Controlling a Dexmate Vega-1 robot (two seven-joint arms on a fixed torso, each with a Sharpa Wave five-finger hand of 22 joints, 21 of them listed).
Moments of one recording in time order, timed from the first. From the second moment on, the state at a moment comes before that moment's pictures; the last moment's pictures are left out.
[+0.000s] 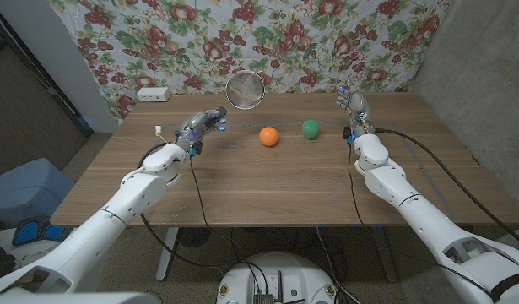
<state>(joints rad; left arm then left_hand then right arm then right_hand) 0.95 0.65 0.31 -1.67 -0.73 -0.03 0.17 0.77 0.16 0.81 -0.17 0.17 0.86 0.02 0.18 0.31 1.04 -0.07 0.21 0.19 1.17 -0.20 0.24 0.20 0.86 -0.11 1.04 0.18 -0.77 -0.42 -0.38 -1.37 0.45 0.26 -0.33 0.28 0.16 0.34 -0.05 0.19 0.43 0.06 0.21 0.20 0.39 0.07 0.22 0.33 0.30 0.02 0.35 0.52 0.35 0.11 0.26 0.20</state>
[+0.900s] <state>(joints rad) 0.92 0.63 0.32 -1.60 -0.66 -0.18 0.05 0.77 0.17 0.81 -0.17 0.17 0.86 0.02 0.19 0.31 1.03 -0.08 0.21 0.19 1.18 -0.20 0.23 0.20 0.85 -0.11 1.04 0.18 -0.77 -0.42 -0.38 -1.36 0.45 0.26 -0.32 0.28 0.16 0.35 -0.05 0.19 0.43 0.06 0.21 0.20 0.39 0.08 0.22 0.33 0.30 0.02 0.35 0.53 0.35 0.11 0.26 0.20</state>
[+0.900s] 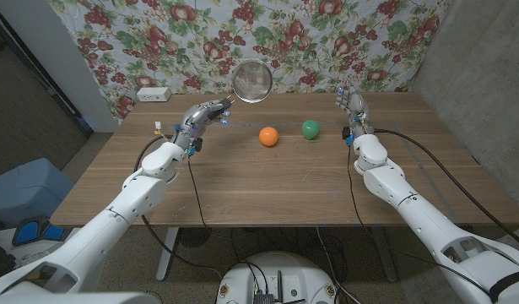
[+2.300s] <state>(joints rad) 0.94 0.66 0.26 -1.88 -0.86 0.46 0.55 0.77 0.16 0.82 -0.17 0.17 0.86 0.02 0.19 0.30 1.04 -0.07 0.21 0.19 1.18 -0.20 0.23 0.20 0.86 -0.11 1.05 0.18 -0.78 -0.43 -0.37 -1.37 0.46 0.26 -0.32 0.28 0.16 0.36 -0.05 0.19 0.43 0.06 0.21 0.20 0.39 0.08 0.22 0.33 0.30 0.02 0.35 0.53 0.35 0.11 0.26 0.20</state>
